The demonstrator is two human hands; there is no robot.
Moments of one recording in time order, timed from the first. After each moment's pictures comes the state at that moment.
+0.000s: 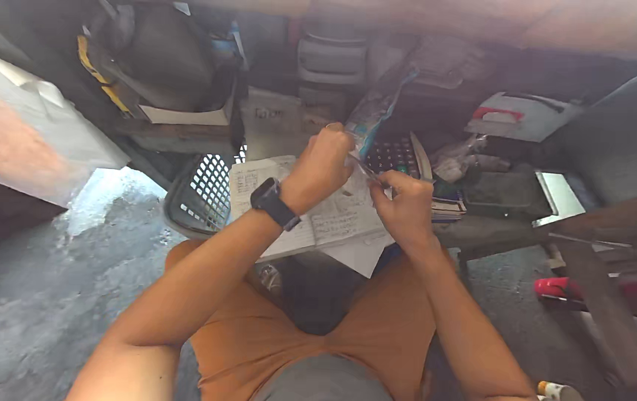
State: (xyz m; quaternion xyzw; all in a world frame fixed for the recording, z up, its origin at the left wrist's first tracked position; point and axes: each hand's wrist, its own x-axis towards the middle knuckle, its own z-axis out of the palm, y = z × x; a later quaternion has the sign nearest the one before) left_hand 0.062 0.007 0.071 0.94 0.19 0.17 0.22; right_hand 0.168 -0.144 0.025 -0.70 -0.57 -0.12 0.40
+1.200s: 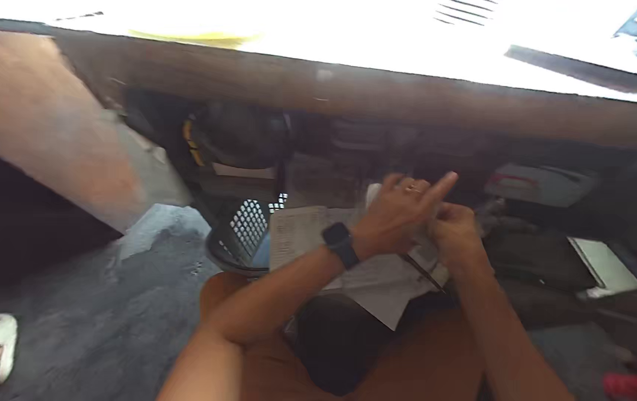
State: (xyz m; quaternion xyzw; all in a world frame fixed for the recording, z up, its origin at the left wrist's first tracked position) left_hand 0.101 -0.022 0.076 0.94 0.03 0.34 -0.02; right_hand 0.190 -0.128 0.083 -0.67 -0.35 0.21 0.63
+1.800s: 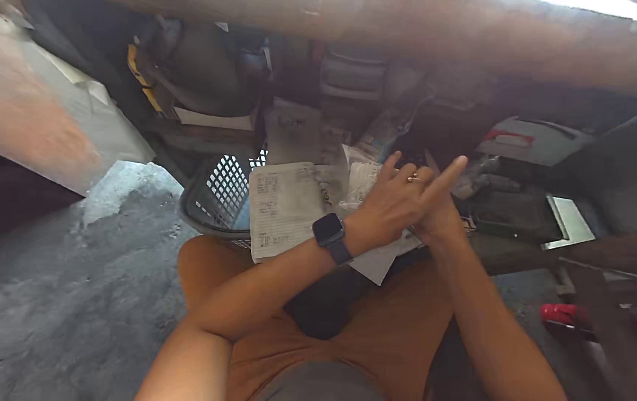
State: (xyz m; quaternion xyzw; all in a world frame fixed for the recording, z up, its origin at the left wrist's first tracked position) left_hand 0.089 -0.061 0.041 0.95 0.01 0.31 0.04; right_hand 0.186 -0.141 0.032 -0.59 -0.30 0.33 0.68
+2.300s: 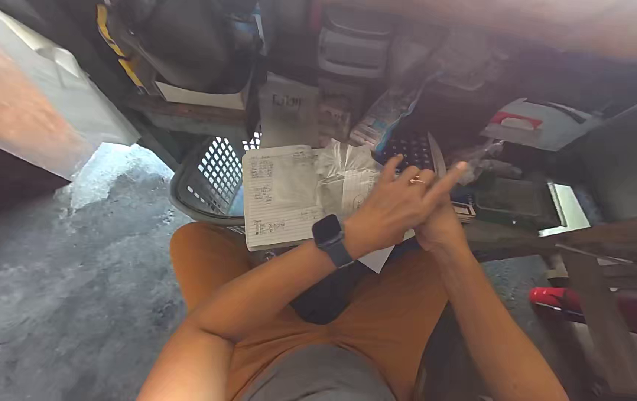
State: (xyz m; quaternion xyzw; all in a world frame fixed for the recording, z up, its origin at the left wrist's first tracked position) left_hand 0.086 -0.070 0.024 0.95 0.02 0.30 0.06; right_hand 0.181 -0.162 0.016 -0.61 -0.31 0.33 0.65
